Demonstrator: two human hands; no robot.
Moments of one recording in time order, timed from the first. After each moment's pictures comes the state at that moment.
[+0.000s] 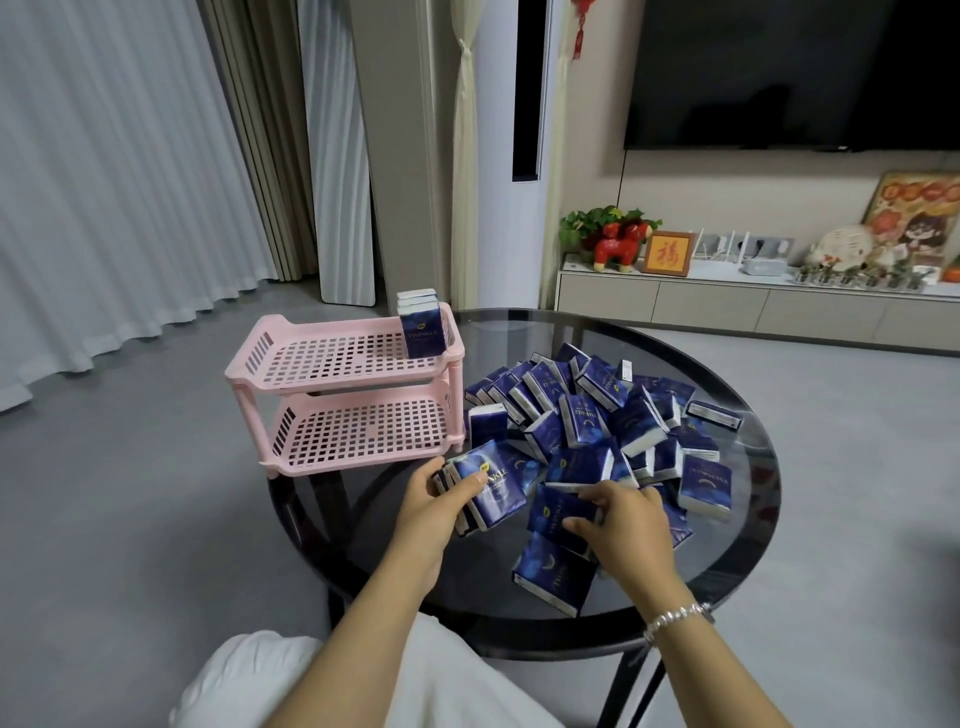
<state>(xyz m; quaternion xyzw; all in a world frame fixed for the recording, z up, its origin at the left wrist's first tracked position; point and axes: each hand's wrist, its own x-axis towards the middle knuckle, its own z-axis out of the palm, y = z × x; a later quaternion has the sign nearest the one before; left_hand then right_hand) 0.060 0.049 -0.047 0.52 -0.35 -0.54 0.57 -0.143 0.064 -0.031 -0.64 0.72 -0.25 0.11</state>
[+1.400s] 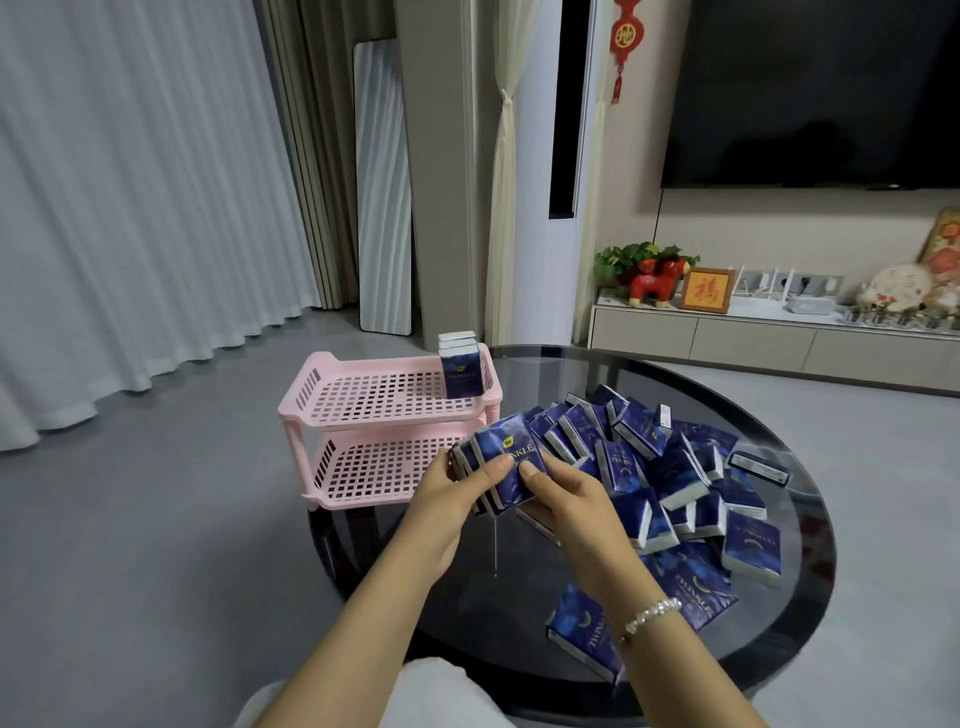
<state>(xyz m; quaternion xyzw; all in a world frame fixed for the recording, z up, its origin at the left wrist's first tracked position) 0.074 0.054 0.034 0.44 -0.41 -0.54 0.59 -0.066 0.055 0.039 -0.52 0.35 -0.49 0.60</state>
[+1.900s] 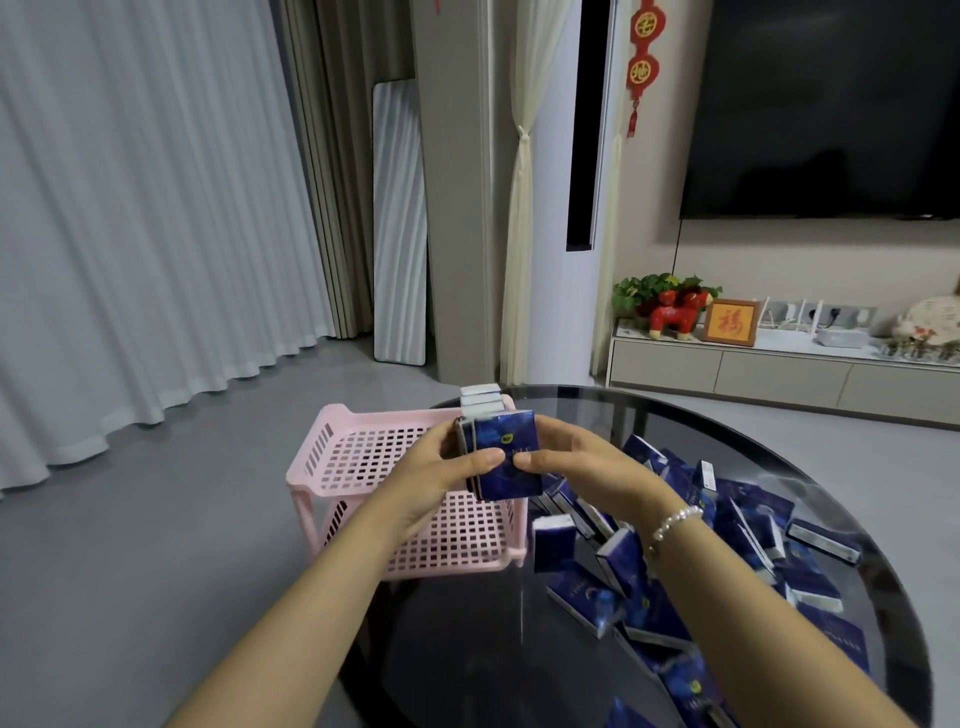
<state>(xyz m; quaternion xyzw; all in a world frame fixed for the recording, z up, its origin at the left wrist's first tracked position) 0.140 -0.030 0.090 0.42 -0.53 -0.52 0.52 -0.053 -0.058 0.111 -0.71 0.27 -0.30 0.58</state>
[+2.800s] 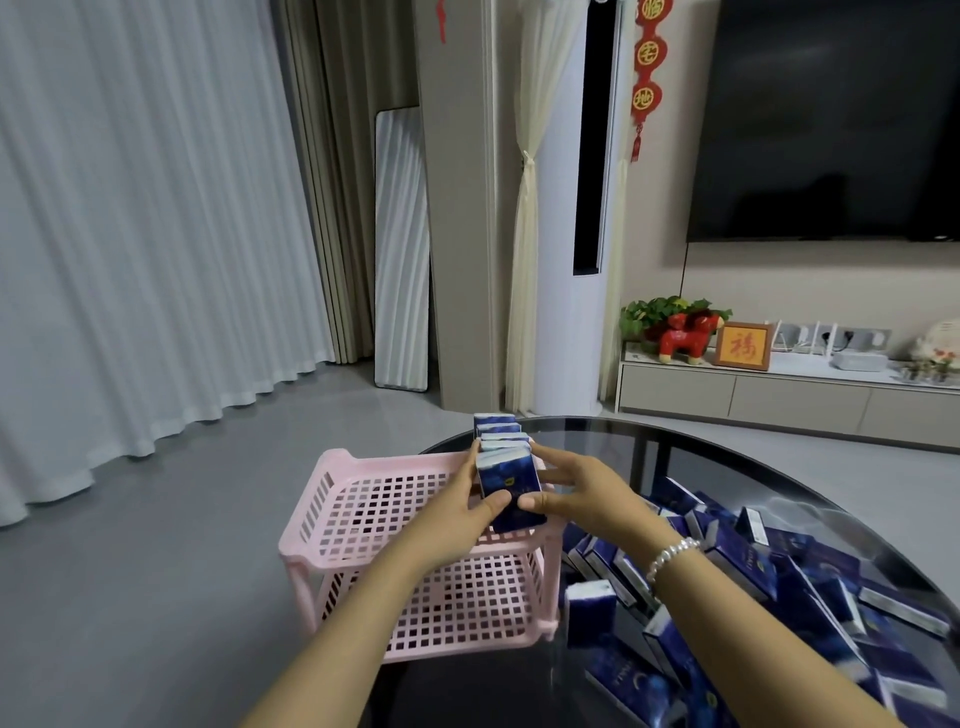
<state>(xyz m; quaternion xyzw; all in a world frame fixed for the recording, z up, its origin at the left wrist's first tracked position) 0.157 -0.081 0.085 0.58 -0.65 -0.35 0.34 -0.018 -0.121 0.097 -0.77 0.45 -0.28 0.35</state>
